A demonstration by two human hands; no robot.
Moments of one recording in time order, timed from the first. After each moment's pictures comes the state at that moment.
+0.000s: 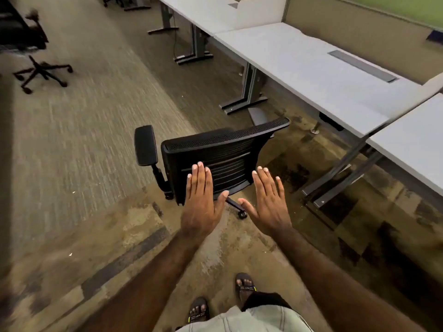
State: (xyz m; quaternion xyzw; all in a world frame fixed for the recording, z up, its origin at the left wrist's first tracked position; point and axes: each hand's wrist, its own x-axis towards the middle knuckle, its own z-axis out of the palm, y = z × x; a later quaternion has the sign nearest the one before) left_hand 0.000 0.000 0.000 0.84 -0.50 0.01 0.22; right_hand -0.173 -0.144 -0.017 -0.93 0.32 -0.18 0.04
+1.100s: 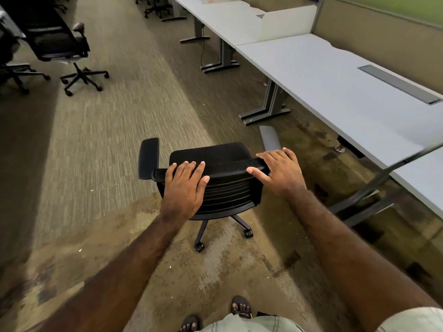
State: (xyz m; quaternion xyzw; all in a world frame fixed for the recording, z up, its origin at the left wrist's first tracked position) left_hand 0.056 -0.083 0.046 0.87 -0.45 0.15 0.13; right_hand -0.115 -0.351 0.051 -0.95 0.25 -0.17 0.03
